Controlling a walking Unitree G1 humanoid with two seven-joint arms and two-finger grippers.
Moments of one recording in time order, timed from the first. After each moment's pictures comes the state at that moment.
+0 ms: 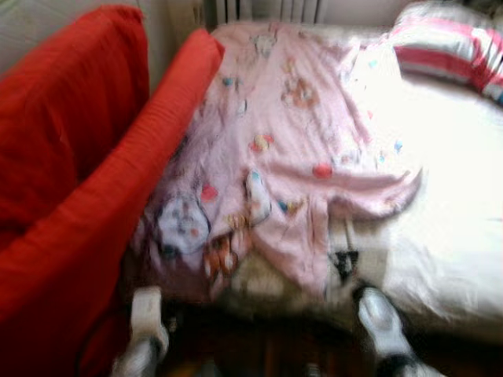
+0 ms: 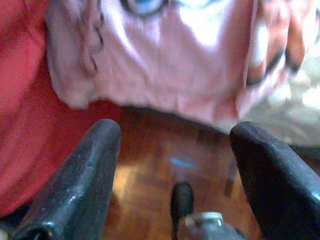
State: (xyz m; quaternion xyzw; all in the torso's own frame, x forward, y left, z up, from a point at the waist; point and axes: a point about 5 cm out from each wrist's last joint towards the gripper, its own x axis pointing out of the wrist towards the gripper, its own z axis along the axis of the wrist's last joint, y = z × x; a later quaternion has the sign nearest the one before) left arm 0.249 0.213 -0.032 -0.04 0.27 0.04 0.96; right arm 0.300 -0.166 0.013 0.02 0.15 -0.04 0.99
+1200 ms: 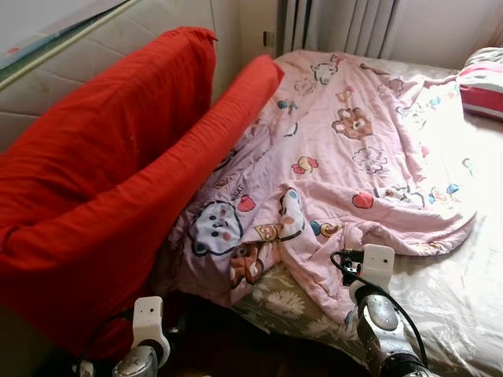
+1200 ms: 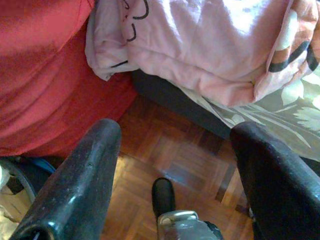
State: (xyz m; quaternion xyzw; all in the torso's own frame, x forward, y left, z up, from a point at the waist) left arm 0.235 0.206 -0.043 -0.05 0.29 0.03 0.96; right arm 0.295 -0.185 0.012 0.02 0.14 -0.09 0.99
